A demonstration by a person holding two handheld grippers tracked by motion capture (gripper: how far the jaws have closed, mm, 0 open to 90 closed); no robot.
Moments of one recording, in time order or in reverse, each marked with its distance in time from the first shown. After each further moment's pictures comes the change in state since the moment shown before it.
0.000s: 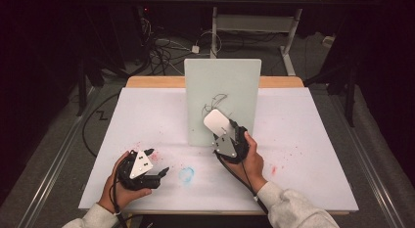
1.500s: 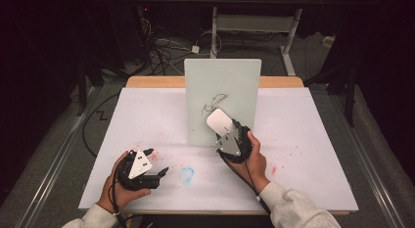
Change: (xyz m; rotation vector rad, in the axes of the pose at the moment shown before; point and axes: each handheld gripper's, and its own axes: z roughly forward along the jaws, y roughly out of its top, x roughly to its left) left arm 0.000 0.000 -0.002 -0.009 -0.001 -0.002; right arm -0.010 -0.003 -0.002 0.015 0.006 0.025
